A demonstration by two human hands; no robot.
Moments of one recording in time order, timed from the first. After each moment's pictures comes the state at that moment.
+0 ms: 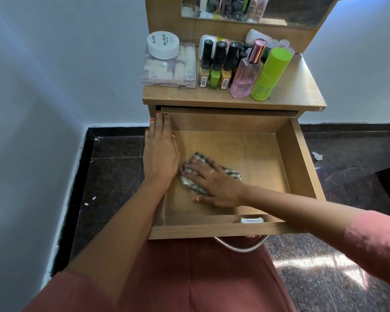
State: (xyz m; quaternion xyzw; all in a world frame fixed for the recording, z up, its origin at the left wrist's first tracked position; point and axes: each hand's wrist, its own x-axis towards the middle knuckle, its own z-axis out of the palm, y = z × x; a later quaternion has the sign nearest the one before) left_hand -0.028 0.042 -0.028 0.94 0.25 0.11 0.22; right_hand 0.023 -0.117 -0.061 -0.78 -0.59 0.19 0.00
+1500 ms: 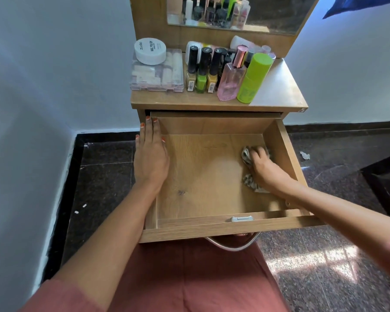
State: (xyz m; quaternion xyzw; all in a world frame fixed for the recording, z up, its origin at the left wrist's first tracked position) left_hand -0.030 0.041 -0.028 0.94 0.24 0.10 0.24; right_hand 0.063 -0.197 -0.026 -0.96 -0.25 0.16 0.01
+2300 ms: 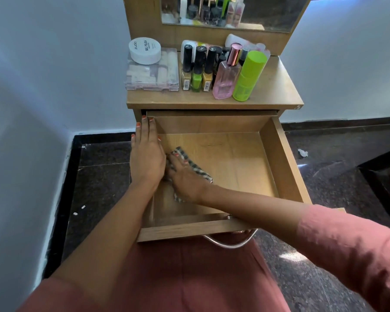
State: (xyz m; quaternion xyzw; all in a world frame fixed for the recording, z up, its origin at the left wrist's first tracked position) left_hand -0.029 0.041 -0.028 0.94 0.25 0.10 0.22; right_hand -0.004 -0.067 -0.050 -0.86 -0.47 0.20 0.06
